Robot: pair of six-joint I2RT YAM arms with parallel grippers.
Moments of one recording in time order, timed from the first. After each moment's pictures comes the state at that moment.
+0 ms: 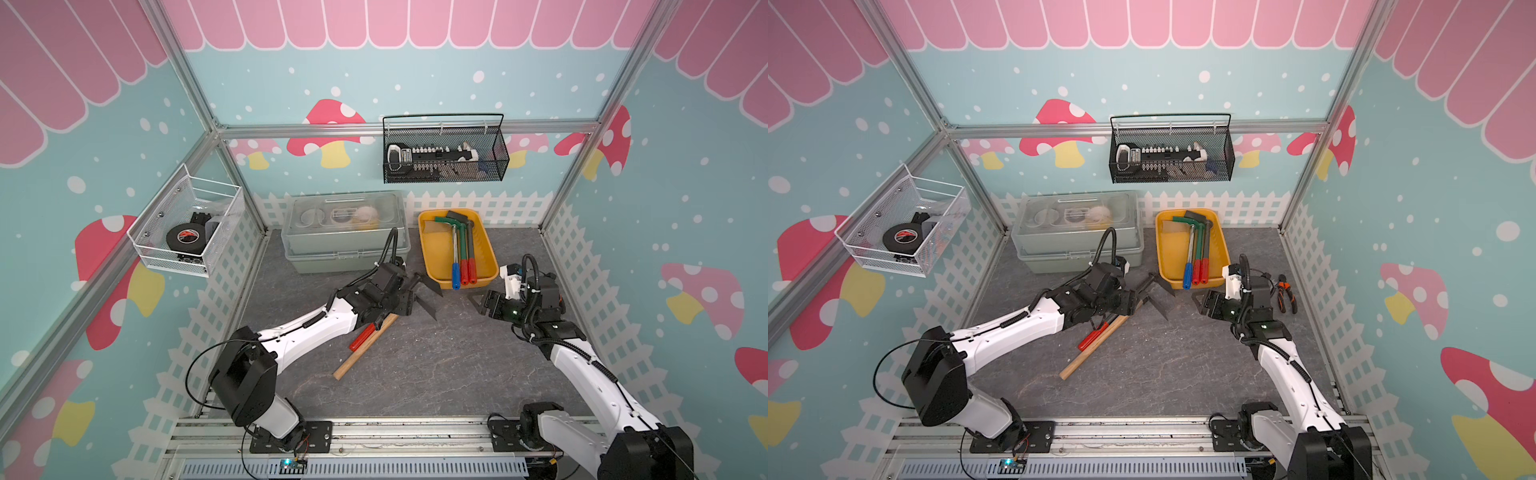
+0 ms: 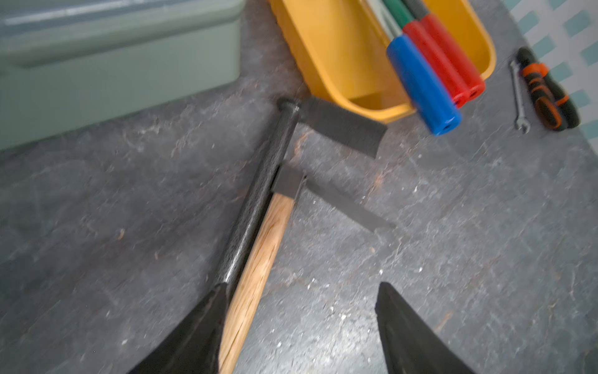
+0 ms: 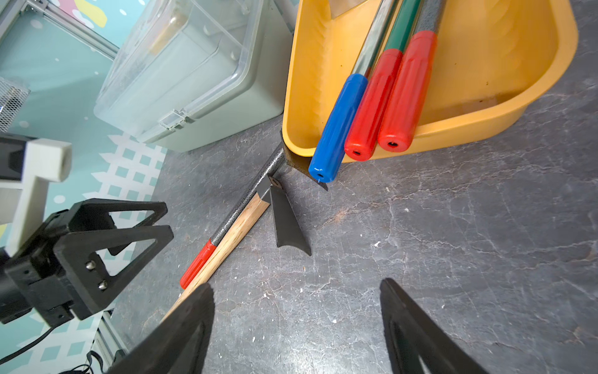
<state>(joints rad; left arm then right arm) -0.74 1.54 1.11 -0.41 -0.13 -0.39 0.10 1.03 0.65 -0.24 -0.51 0.42</state>
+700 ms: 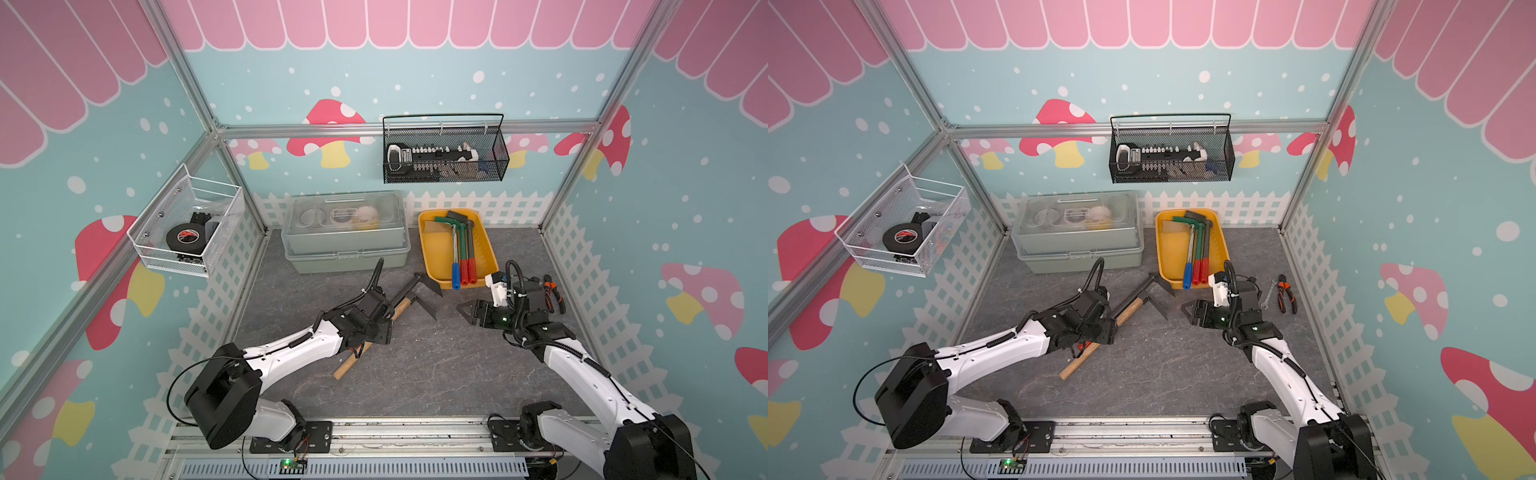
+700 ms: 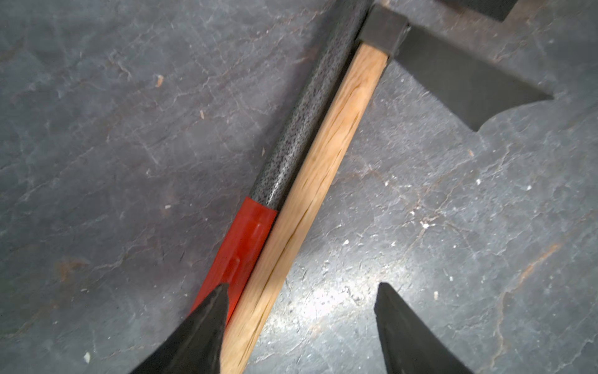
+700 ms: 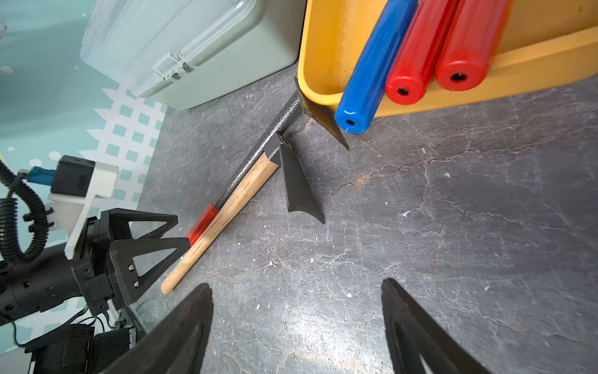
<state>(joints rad) -0.74 1.41 0.84 -0.48 -0.15 -0.48 0.19 1.06 0.62 -0.26 -0.50 0.40</state>
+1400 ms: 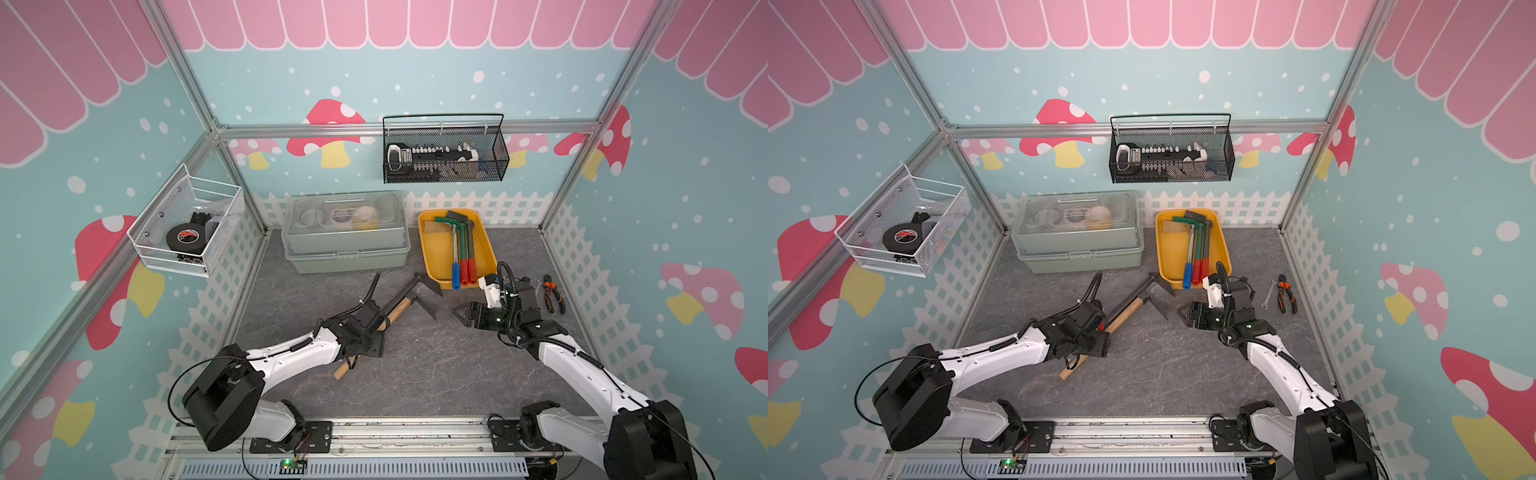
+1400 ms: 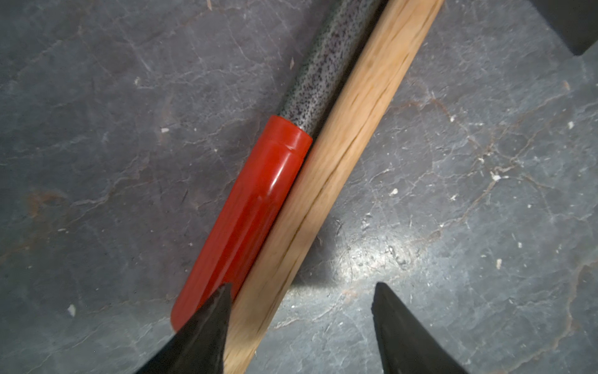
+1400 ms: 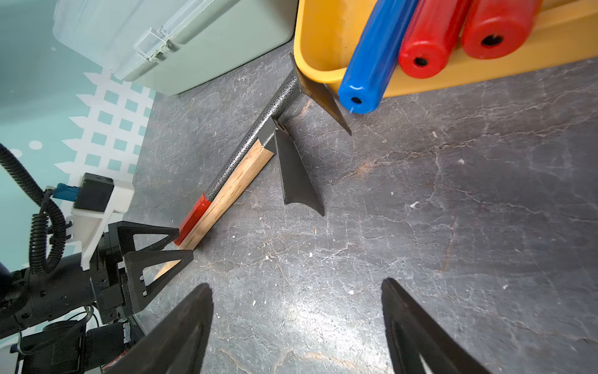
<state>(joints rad) -0.74 1.41 0.75 -0.49 -0.12 -0.52 0.24 1.11 0.62 -0.25 -0.47 0.42</state>
